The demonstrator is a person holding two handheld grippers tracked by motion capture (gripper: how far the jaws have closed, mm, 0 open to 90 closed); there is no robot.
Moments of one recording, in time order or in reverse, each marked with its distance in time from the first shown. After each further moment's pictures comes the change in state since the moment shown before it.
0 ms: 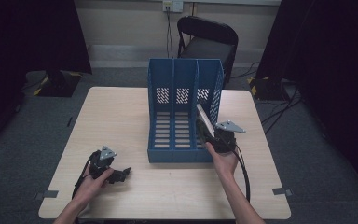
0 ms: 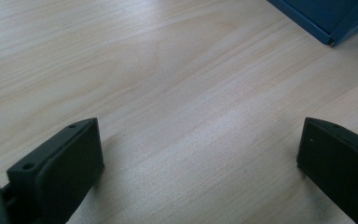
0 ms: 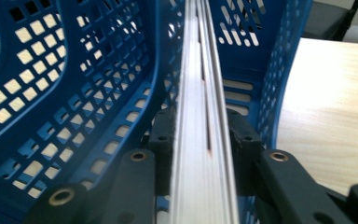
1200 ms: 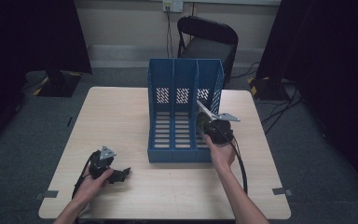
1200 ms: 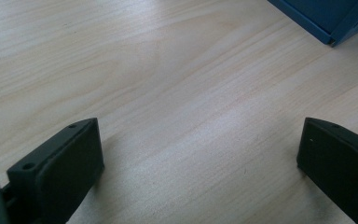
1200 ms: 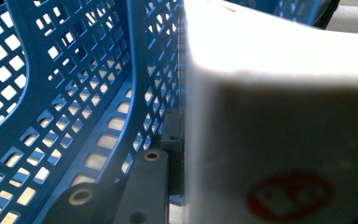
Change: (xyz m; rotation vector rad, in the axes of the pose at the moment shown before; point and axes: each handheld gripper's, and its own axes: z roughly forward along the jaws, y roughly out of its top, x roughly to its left) left arm 0.000 0.000 0.000 0.001 -0.002 0.000; right arm -0.002 0.021 0.020 0.085 -0.070 0.019
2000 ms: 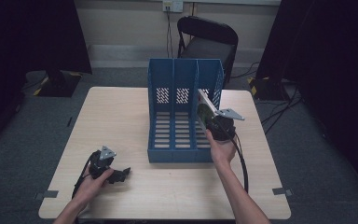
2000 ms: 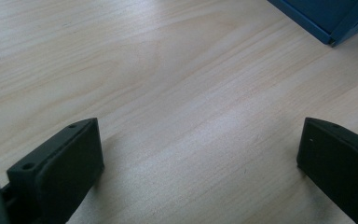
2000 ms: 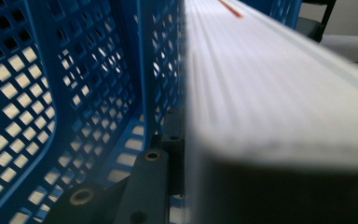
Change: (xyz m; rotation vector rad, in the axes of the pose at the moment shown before) left arm 0.000 0.000 0.000 0.000 0.000 0.000; right arm 0.004 0.015 -0.015 -0.101 -0.016 0.019
